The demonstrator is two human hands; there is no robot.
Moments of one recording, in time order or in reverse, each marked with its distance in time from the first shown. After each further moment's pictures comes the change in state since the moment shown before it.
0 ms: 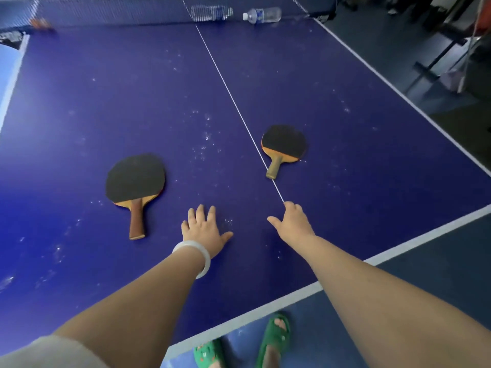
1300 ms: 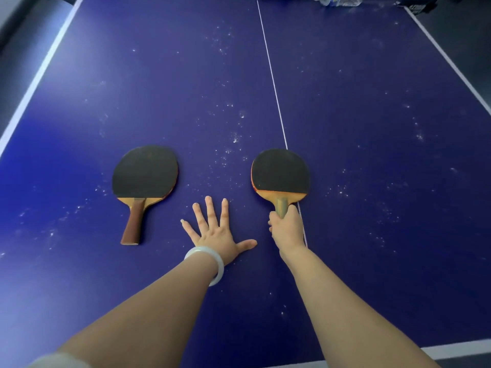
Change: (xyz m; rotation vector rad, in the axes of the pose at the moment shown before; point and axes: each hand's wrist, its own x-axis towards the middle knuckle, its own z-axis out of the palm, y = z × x) left_hand 0.072 0.030 0.013 -0.098 -0.046 -0.262; right_hand 0.099 -0.054 0.030 0.455 -0.032 0.025
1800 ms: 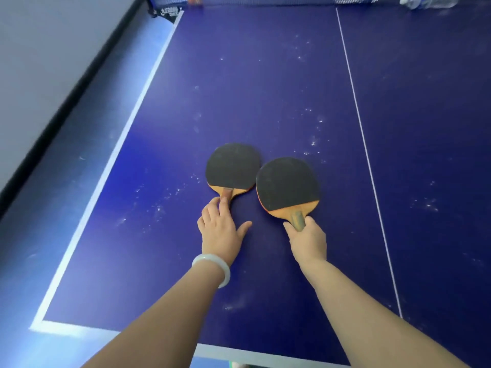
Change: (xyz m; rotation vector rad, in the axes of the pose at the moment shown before) left_hand -0.041 -0.151 -0.032 -0.251 0.539 -0.094; right_hand -0.081 -0.024 0.095 -0.179 -0.096 -0.112
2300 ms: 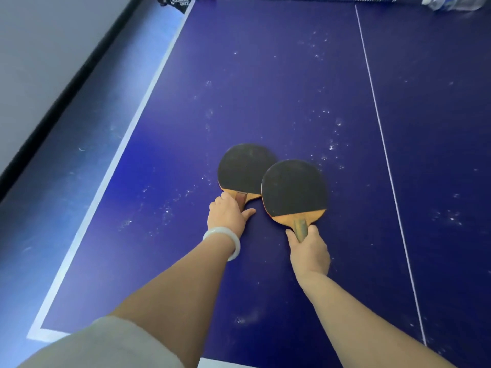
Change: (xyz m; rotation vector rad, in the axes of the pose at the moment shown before) left_hand 0.072 -0.016 0.004 0.011 -0.223 -0.179; right_hand -0.007 -0.016 0.036 -0.273 0.071 -0.011
